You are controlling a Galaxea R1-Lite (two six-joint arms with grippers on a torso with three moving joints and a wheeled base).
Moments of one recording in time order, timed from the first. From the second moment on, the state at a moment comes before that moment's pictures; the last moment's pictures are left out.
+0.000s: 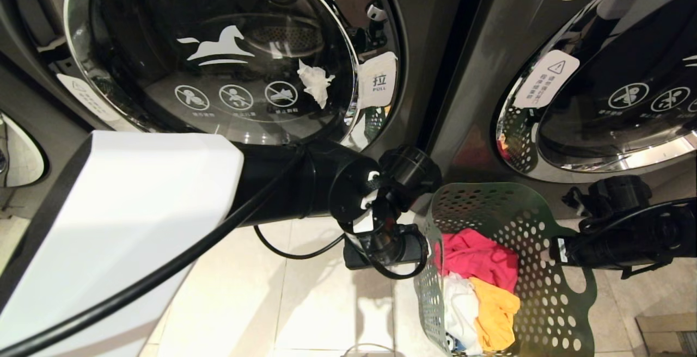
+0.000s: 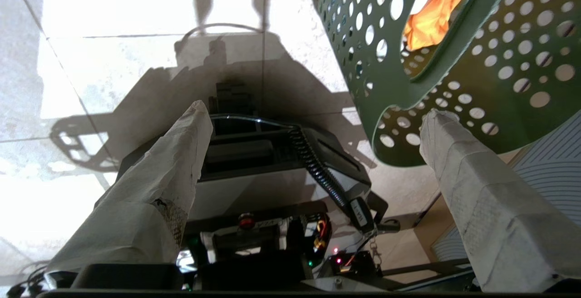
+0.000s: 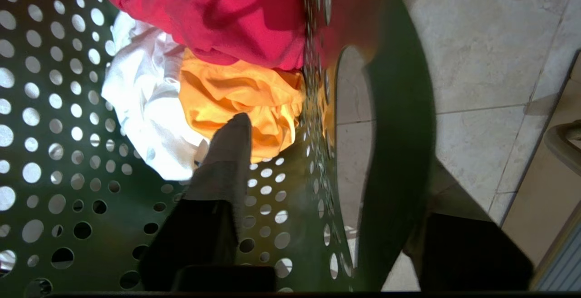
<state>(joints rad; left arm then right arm) -0.92 2.23 -1.93 0.72 0.15 -0.76 -0.15 1.95 -0.91 -0.16 0.02 0.04</state>
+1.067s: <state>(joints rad) -0.79 1.75 -1.53 0.84 0.16 -0.80 -0.14 1.37 -0.74 0.07 -0.08 0.02</state>
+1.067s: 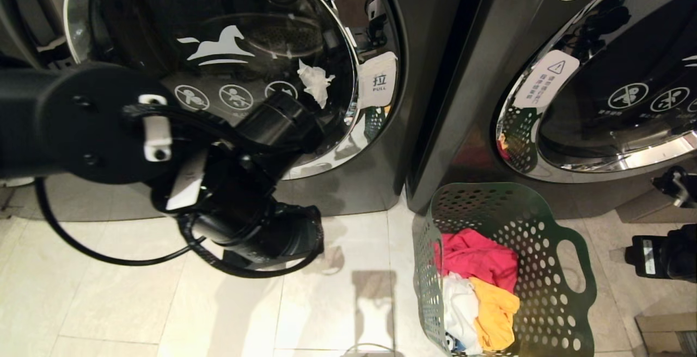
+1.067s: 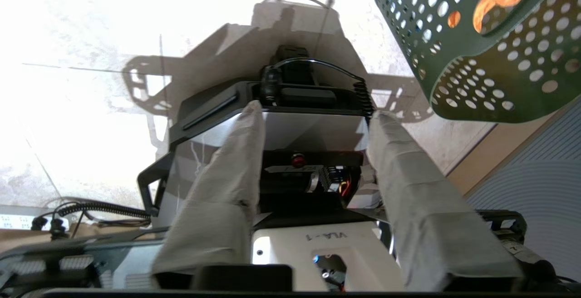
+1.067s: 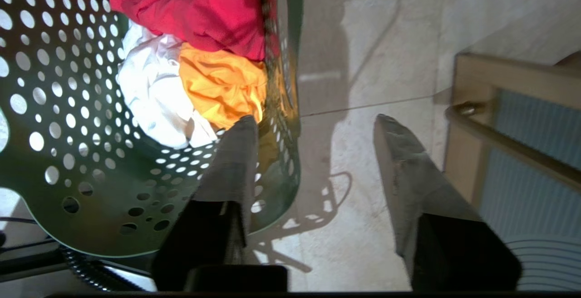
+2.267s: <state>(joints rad) -0.32 0.76 -0.58 0.88 0.29 -0.56 0.10 0.57 -0.05 0.11 0.05 -0.16</state>
